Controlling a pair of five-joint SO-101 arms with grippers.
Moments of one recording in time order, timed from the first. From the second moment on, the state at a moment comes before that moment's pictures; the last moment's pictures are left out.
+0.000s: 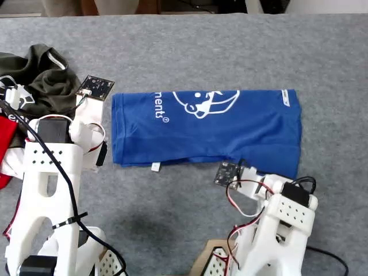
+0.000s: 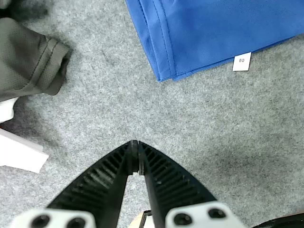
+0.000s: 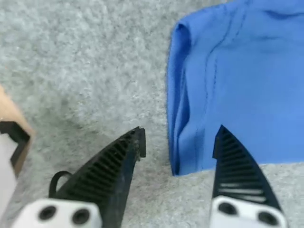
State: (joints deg) left arm -2.4 -33.2 27.9 90.8 -24.1; right arm 24.3 -53.8 78.1 62.1 88.8
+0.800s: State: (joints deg) left arm -2.4 -33.2 27.9 90.8 -24.1; right arm 24.2 -18.1 61.0 55.2 88.5
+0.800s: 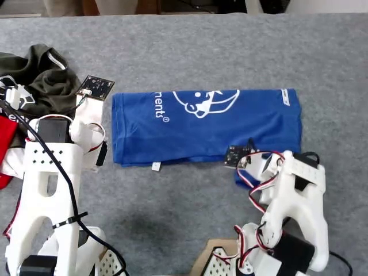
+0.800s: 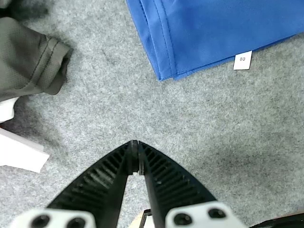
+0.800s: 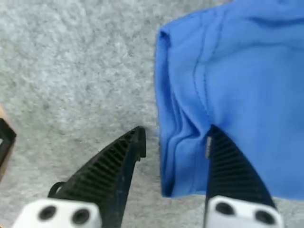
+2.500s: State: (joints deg) left arm -2.4 -33.2 27.9 90.8 -24.1; right arm 13.3 8.1 6.0 66.1 86.7
